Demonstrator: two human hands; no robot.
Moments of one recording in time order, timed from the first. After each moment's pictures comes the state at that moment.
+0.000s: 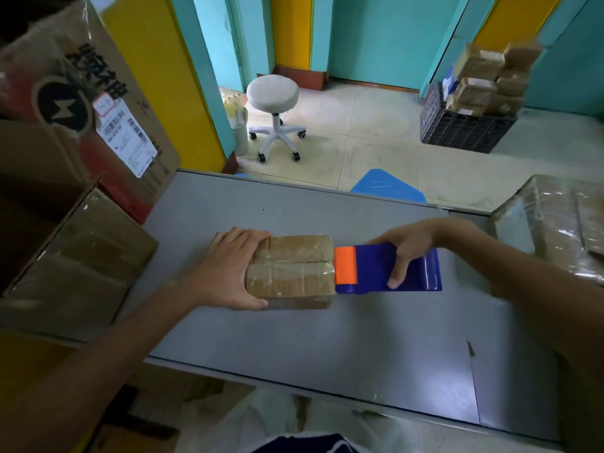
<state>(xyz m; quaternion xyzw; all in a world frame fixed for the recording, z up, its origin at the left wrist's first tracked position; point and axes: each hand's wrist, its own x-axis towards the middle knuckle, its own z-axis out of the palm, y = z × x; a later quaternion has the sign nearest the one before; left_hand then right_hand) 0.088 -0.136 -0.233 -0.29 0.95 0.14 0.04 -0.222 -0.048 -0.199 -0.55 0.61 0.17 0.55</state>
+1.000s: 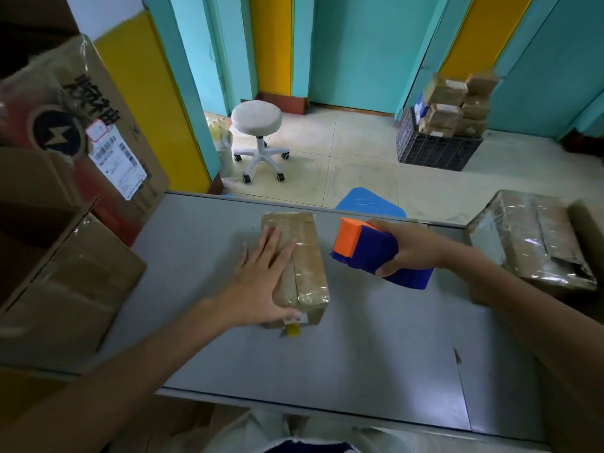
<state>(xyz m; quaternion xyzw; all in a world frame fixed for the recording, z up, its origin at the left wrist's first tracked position) 0.047 -0.111 -0.231 -0.28 0.94 0.14 0.13 -0.232 -0.016 -0.195 -0.58 0.75 -0.05 0.33</state>
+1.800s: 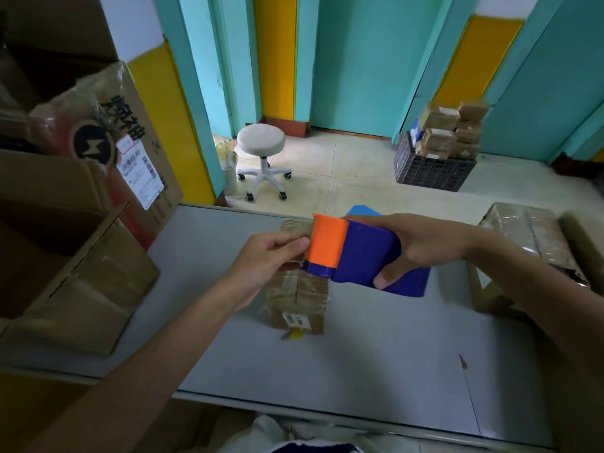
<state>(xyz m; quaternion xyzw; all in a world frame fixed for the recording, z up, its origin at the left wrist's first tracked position) 0.047 -0.100 -0.168 -0.32 0.62 0.68 -0.23 -0.171 -0.005 -0.104 -0.66 0.59 -0.12 0.46</state>
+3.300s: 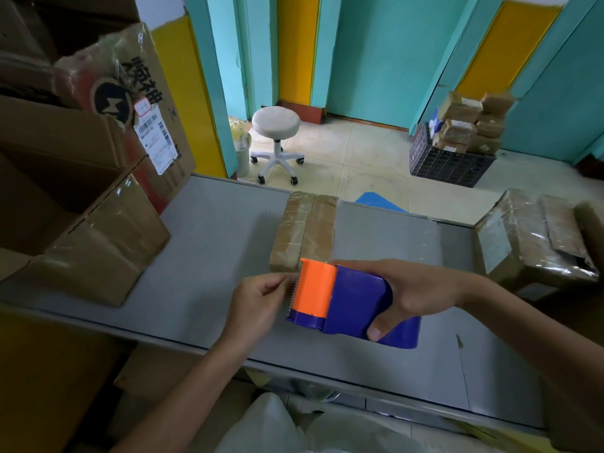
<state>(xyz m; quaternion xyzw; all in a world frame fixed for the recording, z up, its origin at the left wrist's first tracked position) 0.089 -0.017 -0.226 -0.44 0.61 0.58 -0.31 -0.133 0.045 -0.155 -0.65 0.51 -0.11 0.55</state>
